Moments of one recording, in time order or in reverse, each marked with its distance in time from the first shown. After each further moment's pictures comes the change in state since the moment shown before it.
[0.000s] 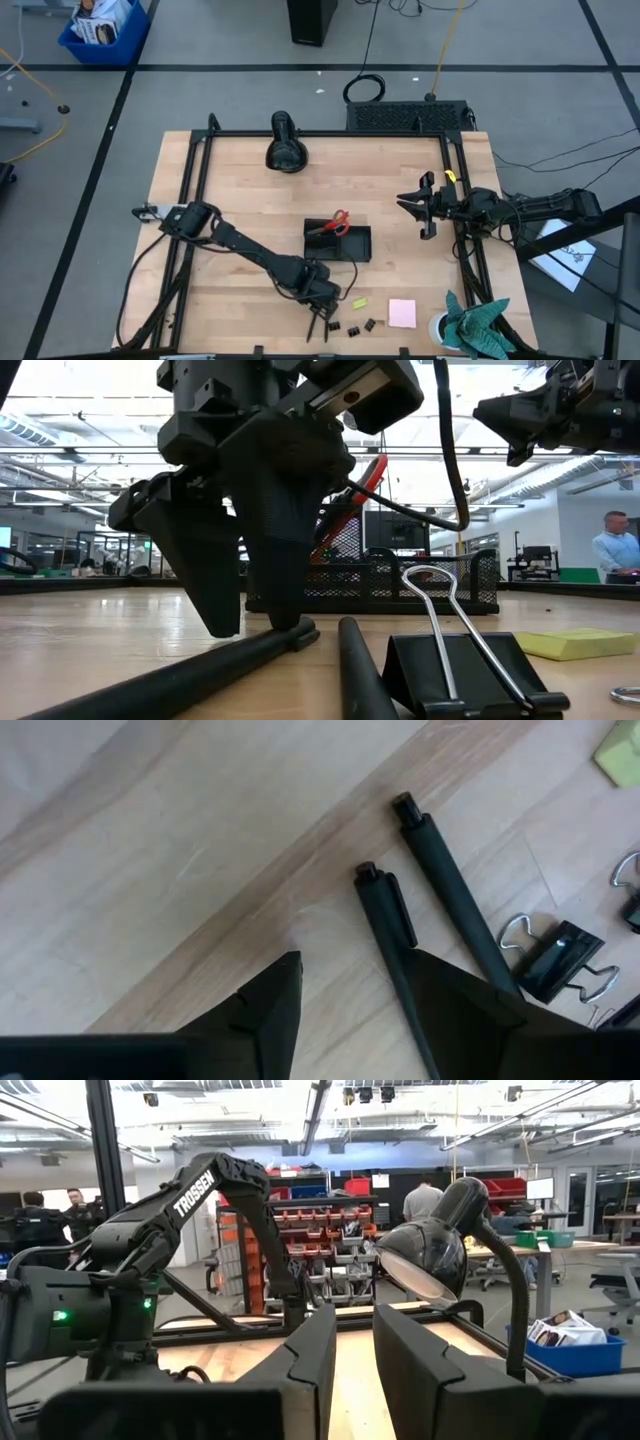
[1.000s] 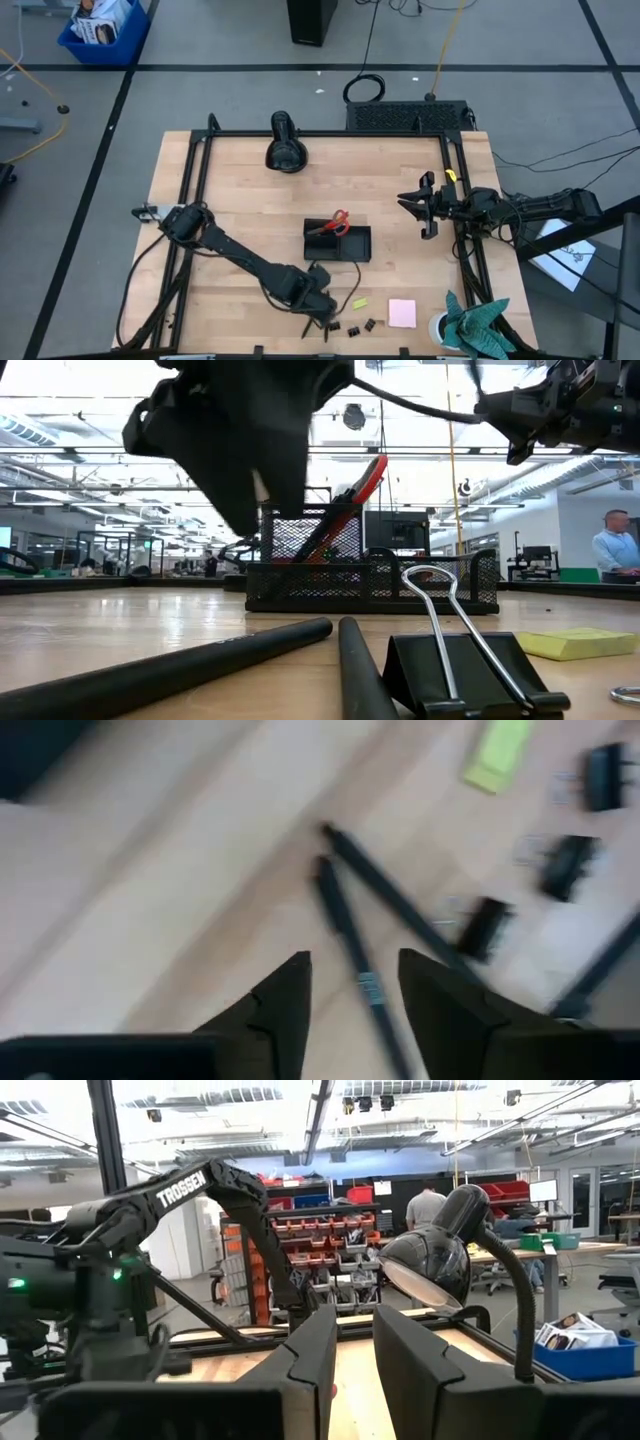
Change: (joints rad) left arm -0.071 -0.047 0.164 -0.163 -0.210 0.093; right arm 0.000 0.000 0.000 0.027 -0.002 0.027
